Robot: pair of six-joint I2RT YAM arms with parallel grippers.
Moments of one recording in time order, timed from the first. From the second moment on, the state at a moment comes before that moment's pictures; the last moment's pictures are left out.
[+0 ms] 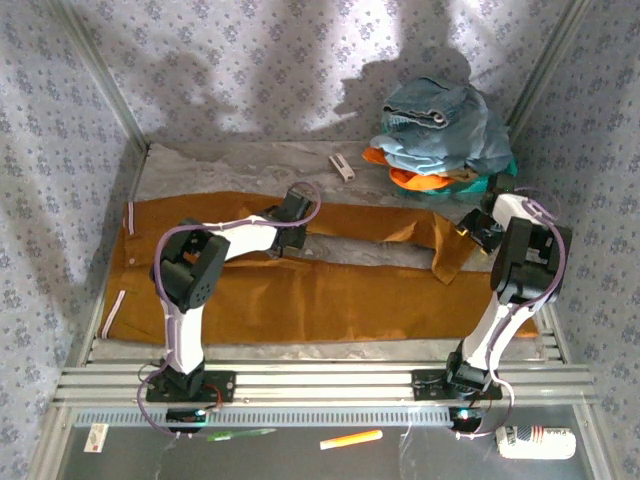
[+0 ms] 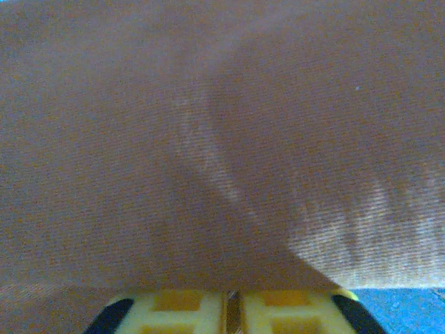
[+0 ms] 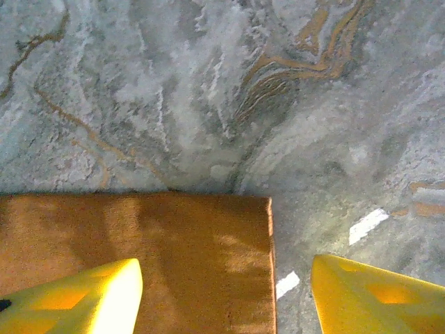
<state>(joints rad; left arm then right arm) -0.61 1.97 1.22 -0.26 -0.28 -0.24 -0.28 1.88 1.26 -0.70 0.01 0.50</state>
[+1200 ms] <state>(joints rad) -0.59 1.60 1.02 -0.31 -0.21 -0.35 -0.33 1.95 1.63 -0.88 0.16 0.42</state>
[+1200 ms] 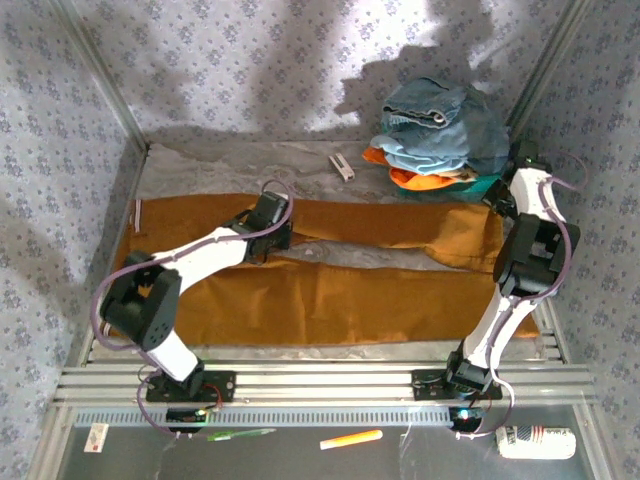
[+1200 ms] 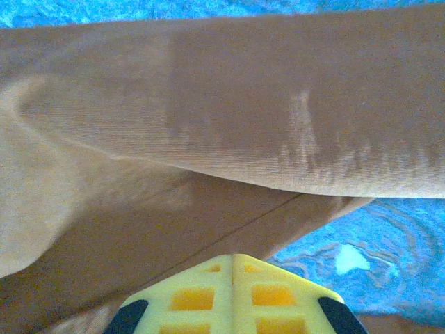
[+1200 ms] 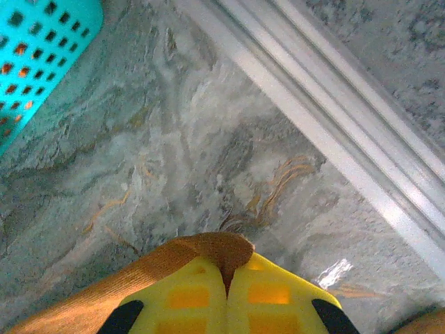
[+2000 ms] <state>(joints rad) -0.69 2.00 1.29 -0.35 -0.24 -0.24 -0.34 2.06 1.68 -0.86 0.08 0.41</state>
